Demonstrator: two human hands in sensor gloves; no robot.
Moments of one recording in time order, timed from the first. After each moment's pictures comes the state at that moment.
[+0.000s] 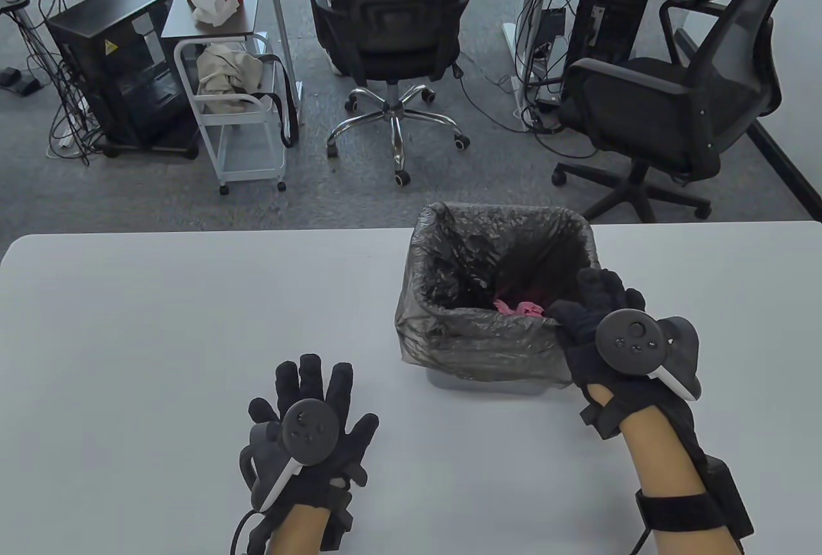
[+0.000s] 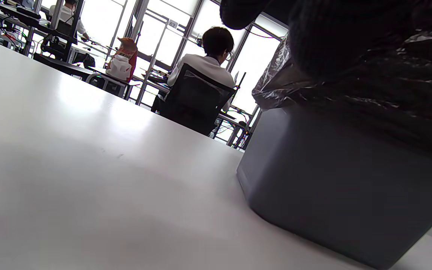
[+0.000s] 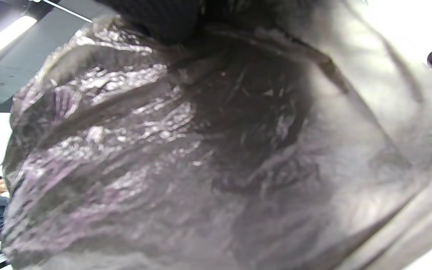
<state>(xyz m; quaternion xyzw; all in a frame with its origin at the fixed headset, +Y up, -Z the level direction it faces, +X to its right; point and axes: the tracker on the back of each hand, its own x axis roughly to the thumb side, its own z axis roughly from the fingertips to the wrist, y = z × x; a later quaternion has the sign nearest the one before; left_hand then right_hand) -0.165 -0.696 -0.278 0.00 0.00 0.21 0.98 0.213 -0.598 -0.344 0.16 -0.13 0.96 0.20</state>
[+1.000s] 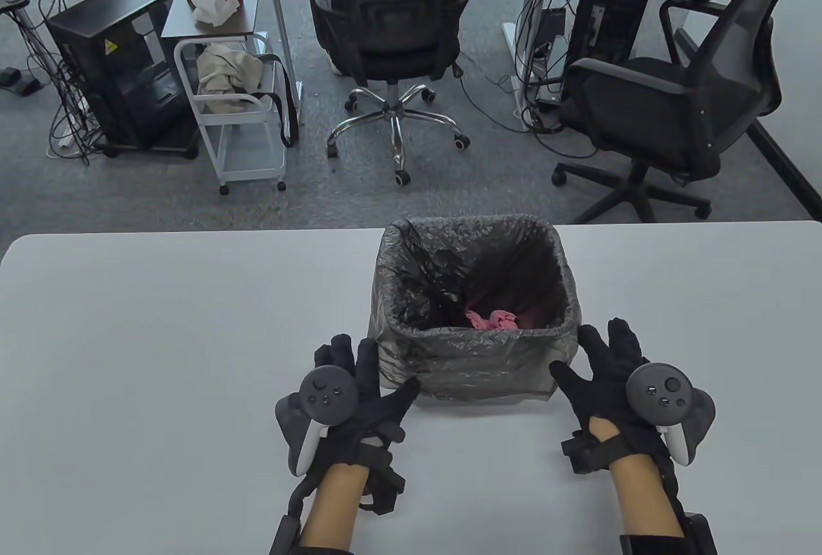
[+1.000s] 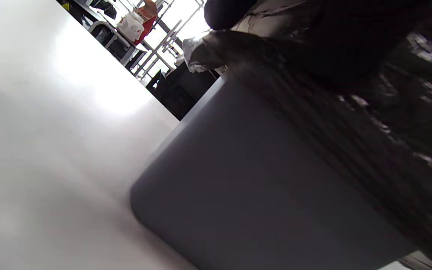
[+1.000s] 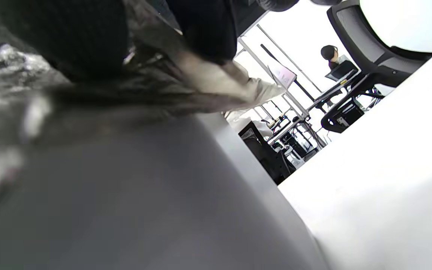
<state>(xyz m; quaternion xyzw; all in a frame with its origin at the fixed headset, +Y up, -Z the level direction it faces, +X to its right) -0.124 -0.702 -0.314 -0.04 0.02 0.40 0.91 0.253 -0.690 -0.324 0.00 -0.16 0.91 0.39</state>
